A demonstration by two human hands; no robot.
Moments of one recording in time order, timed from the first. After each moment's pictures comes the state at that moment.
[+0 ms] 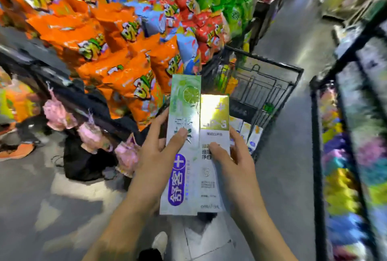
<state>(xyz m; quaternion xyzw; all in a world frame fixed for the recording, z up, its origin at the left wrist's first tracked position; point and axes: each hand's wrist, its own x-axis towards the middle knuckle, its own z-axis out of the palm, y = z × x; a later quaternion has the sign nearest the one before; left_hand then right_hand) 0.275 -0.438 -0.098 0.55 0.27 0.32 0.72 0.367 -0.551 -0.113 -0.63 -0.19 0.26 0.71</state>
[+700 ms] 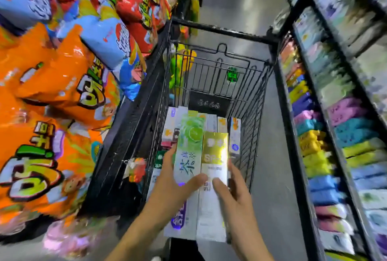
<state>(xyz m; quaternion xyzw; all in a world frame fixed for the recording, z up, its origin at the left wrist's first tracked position) 0.527 -0.300 -0.233 0.66 0.23 0.00 0.72 0.564 -0.456 -0.230 -0.71 0.05 0.21 0.67</state>
